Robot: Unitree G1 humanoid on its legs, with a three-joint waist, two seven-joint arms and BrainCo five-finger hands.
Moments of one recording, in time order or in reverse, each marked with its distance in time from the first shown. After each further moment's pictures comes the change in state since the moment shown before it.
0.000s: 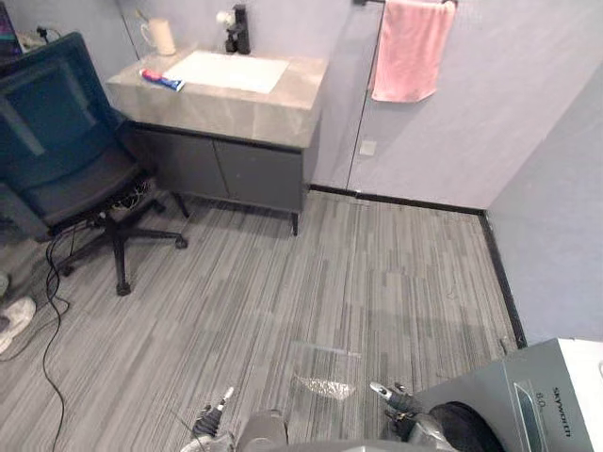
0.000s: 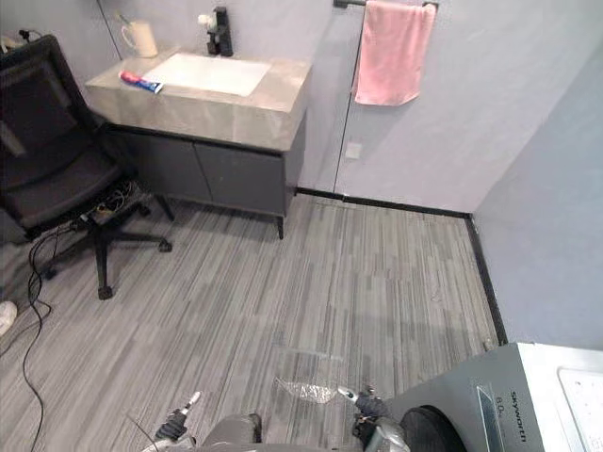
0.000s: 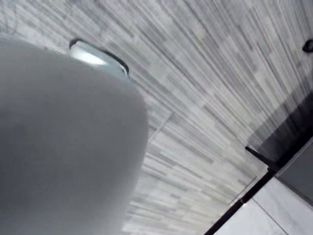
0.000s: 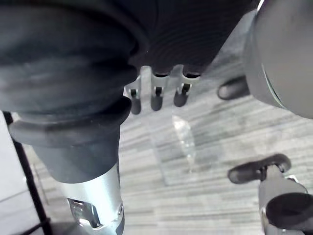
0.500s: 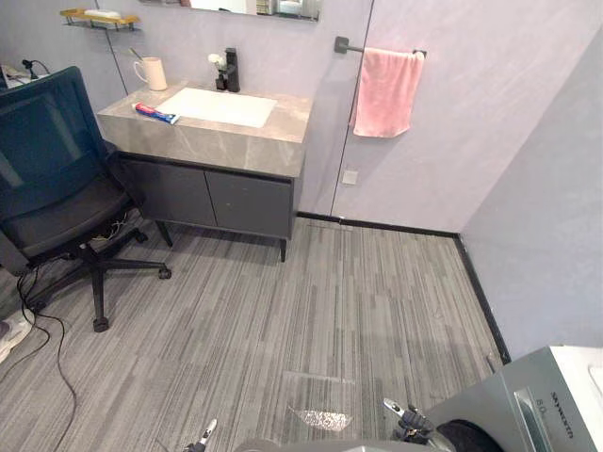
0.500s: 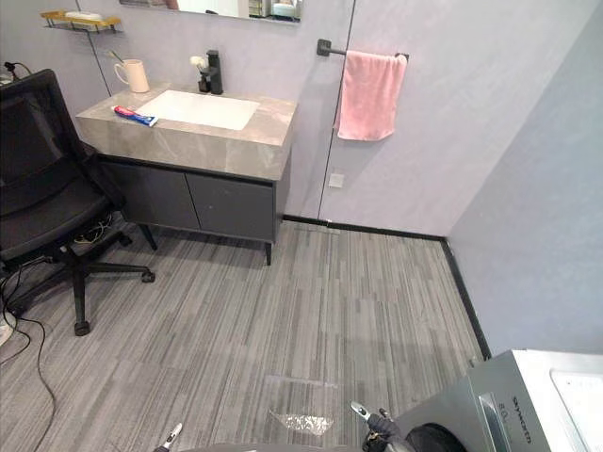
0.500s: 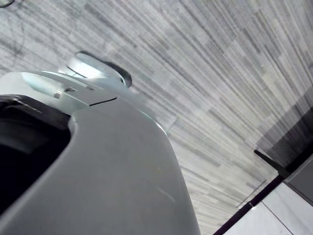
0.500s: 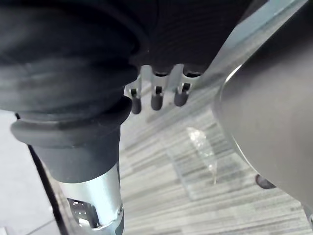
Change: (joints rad) left arm 0.053 0.040 -0.002 0.052 0.015 0.004 -0.002; right arm 0.022 -0.032 -0.088 0.057 -0.012 -0.005 0.003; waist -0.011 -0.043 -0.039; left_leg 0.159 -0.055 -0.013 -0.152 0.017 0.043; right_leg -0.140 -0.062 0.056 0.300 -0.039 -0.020
